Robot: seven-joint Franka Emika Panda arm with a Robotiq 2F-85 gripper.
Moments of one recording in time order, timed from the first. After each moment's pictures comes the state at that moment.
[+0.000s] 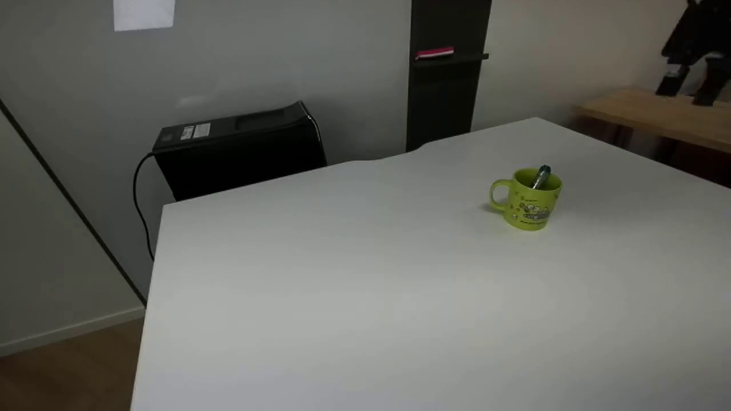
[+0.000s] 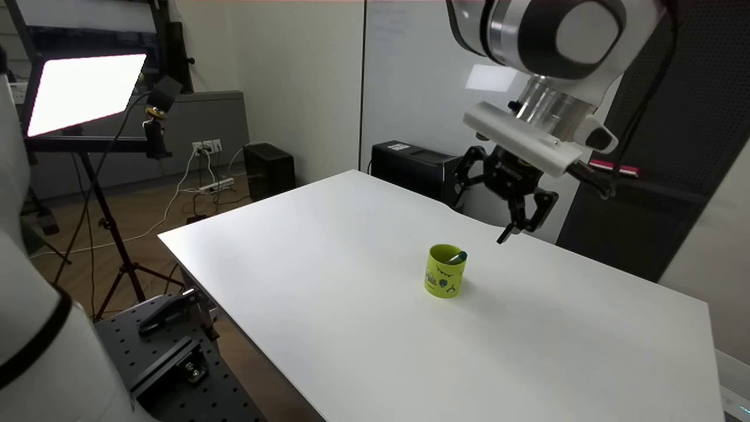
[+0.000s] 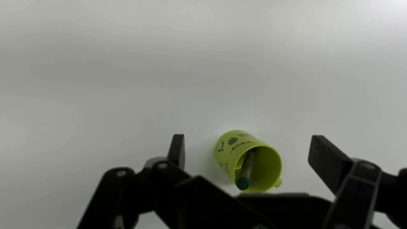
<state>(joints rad) -0.15 0.20 -0.22 -2.05 0.29 2.05 -0.41</state>
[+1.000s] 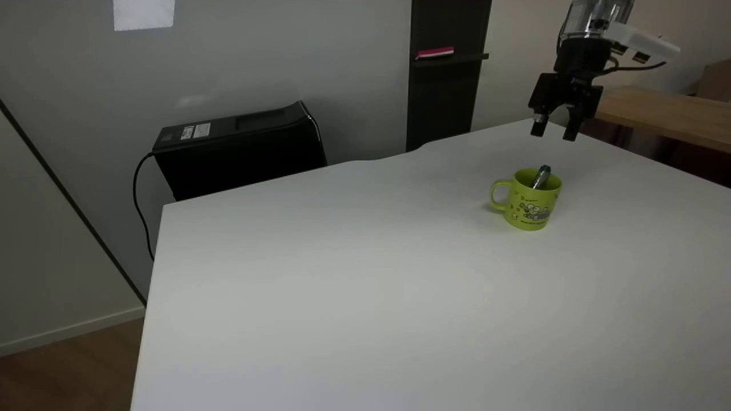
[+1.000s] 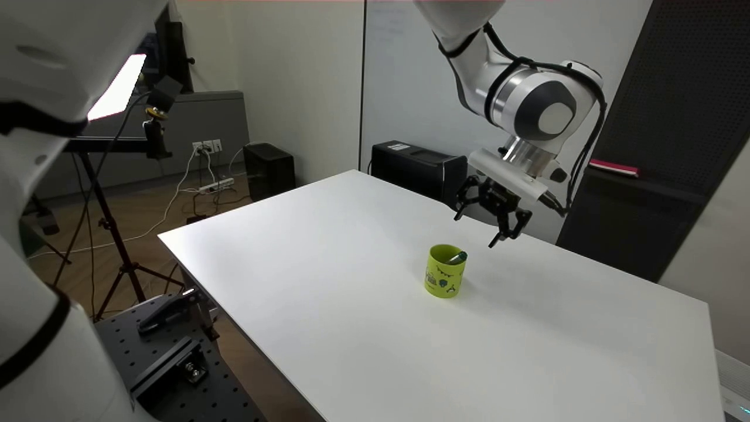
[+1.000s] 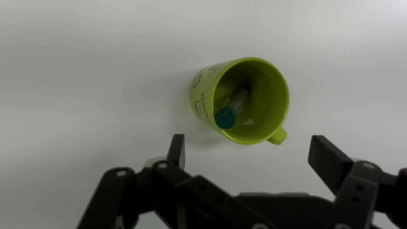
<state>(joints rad) -0.18 0.71 -0.05 -1.51 0.29 2.00 -0.33</state>
